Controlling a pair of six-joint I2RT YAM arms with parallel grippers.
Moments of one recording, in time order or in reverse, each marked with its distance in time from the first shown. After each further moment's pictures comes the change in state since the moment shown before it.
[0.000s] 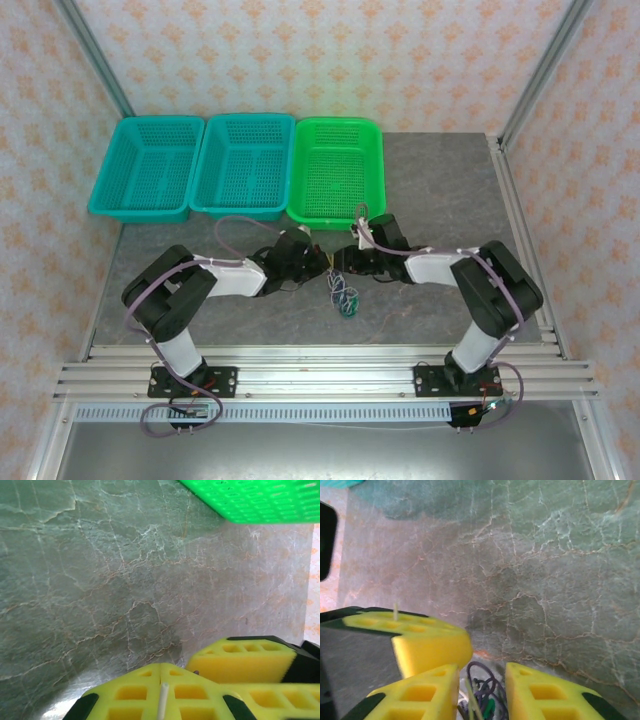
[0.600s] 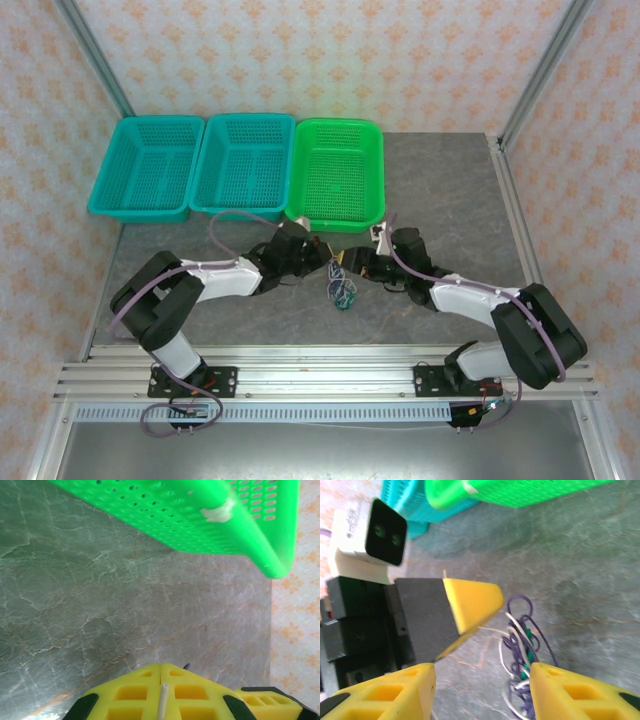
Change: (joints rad) left arm 0.005 -0.057 0.013 0.014 -0.006 -0.004; right arm 0.003 -0.350 -0.237 0.137 0.055 0.216
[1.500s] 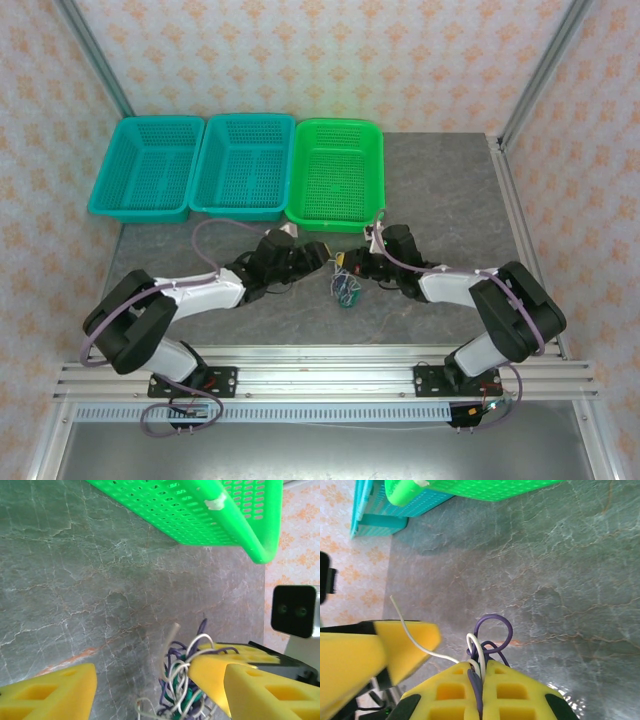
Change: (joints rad) left arm 0.002 -0.176 -0.118 -0.028 -0.021 -0.031; right arm 0.000 0.160 0.055 0.068 -0.016 0.018
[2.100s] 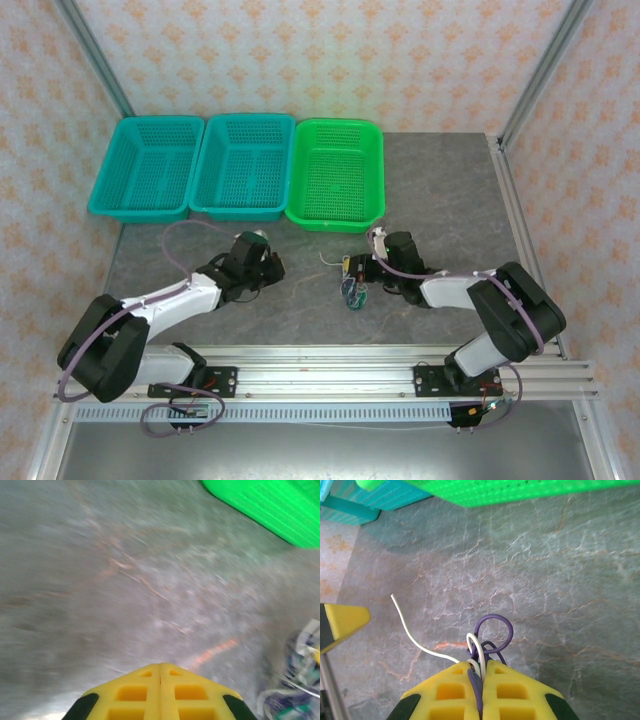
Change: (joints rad) left arm 0.155 -0.187 -0.078 -0.339 -0.013 0.268; right arm 0.000 0.002 -0.059 0.028 0.100 -0.208
